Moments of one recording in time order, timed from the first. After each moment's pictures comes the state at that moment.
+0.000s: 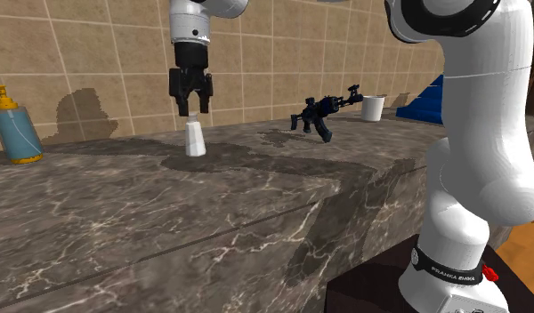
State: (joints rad) arm 0.01 0.18 -0.08 -1.46 0.10 1.64 -0.07
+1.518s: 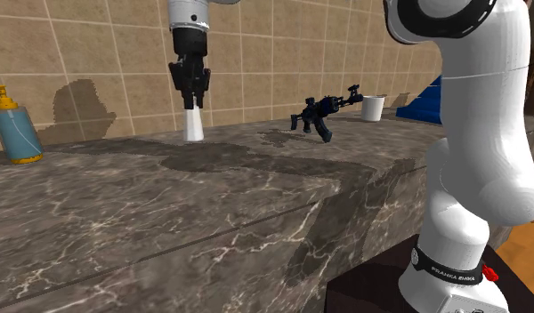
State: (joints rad) arm 0.01 0.20 -0.08 -1.36 0.11 1.56 -0.06
